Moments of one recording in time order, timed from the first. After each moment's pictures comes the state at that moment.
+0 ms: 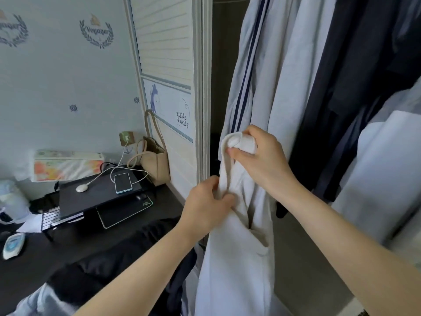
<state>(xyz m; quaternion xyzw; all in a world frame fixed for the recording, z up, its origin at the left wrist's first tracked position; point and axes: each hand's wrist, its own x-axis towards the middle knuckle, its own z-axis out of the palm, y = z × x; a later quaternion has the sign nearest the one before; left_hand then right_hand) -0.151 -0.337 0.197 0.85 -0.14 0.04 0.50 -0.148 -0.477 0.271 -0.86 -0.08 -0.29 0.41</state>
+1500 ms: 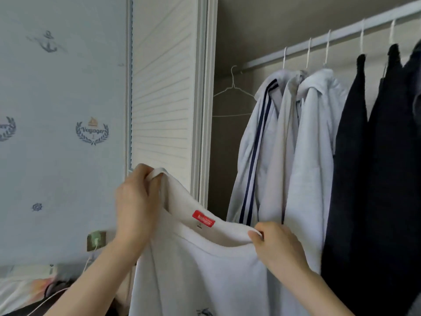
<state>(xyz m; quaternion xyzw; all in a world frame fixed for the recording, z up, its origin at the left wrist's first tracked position) 0.058 -0.266 0.367 0.73 -0.12 0.48 0.46 0.002 -0.509 0.318 -0.95 0.09 -0.26 0.14</state>
